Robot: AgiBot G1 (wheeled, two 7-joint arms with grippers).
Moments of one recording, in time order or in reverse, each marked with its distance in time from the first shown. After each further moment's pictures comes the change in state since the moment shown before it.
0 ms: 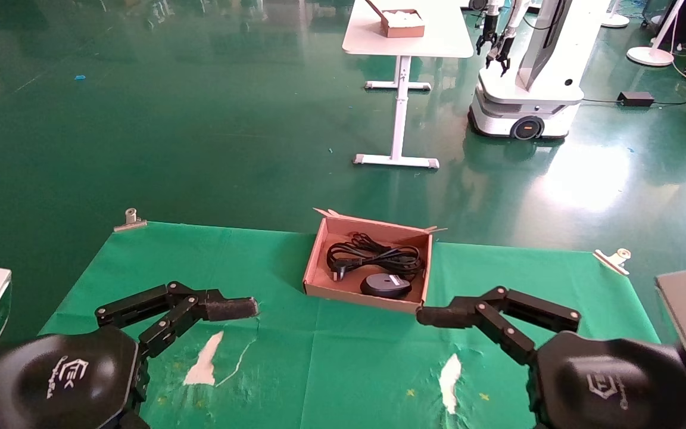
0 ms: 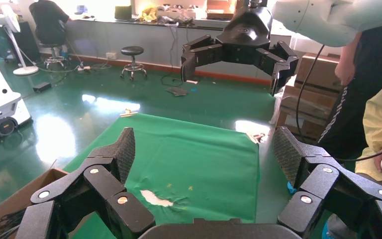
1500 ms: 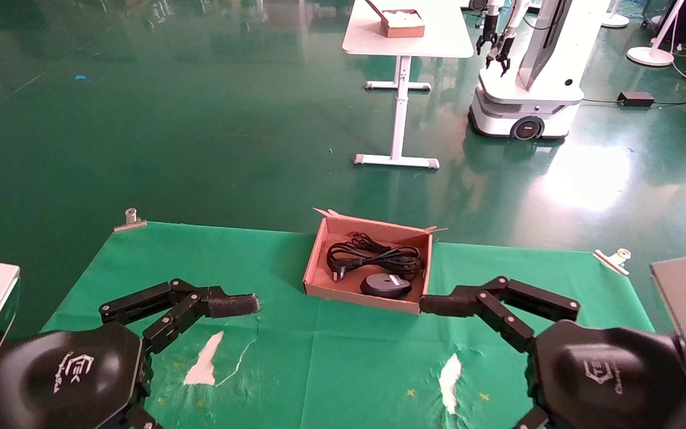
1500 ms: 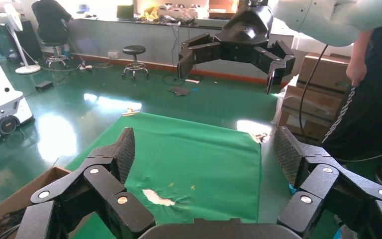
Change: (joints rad) left arm -0.006 0.007 0.007 0.008 0.008 -0.010 0.002; right arm 0.014 -0.009 -0.004 -0.024 -0.011 0.010 -0.010
